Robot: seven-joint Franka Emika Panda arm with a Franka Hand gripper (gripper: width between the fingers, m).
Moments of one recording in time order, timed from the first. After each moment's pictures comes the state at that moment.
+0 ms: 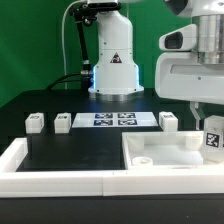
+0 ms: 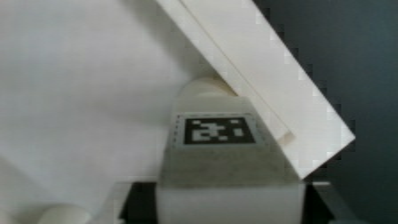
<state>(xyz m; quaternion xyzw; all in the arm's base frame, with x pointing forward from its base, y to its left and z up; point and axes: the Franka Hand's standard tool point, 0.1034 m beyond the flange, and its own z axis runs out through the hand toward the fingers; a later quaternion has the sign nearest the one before) 0.621 0.120 0.075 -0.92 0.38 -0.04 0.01</state>
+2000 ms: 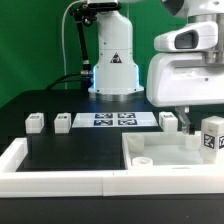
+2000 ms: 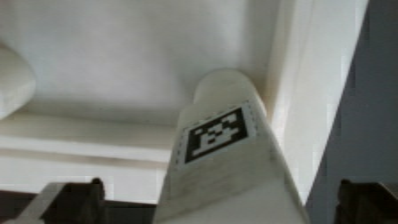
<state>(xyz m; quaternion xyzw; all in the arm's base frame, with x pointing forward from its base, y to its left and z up) 0.624 0.117 0.079 -1.00 -0.09 -0.04 0.00</state>
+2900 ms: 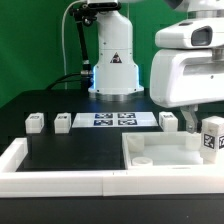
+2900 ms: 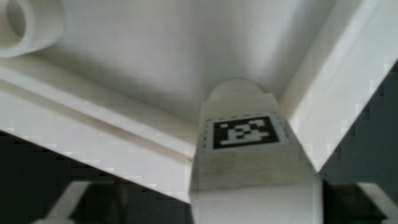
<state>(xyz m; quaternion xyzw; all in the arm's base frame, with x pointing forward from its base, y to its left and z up) 0.625 0.110 0.081 -0.98 -0.22 -0.02 -0.01</state>
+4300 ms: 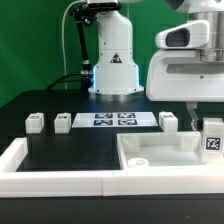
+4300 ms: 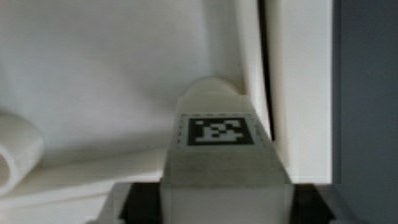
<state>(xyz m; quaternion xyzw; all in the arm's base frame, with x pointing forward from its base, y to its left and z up) 0.623 0.115 0.080 -0.99 0.16 -0.02 0.01</state>
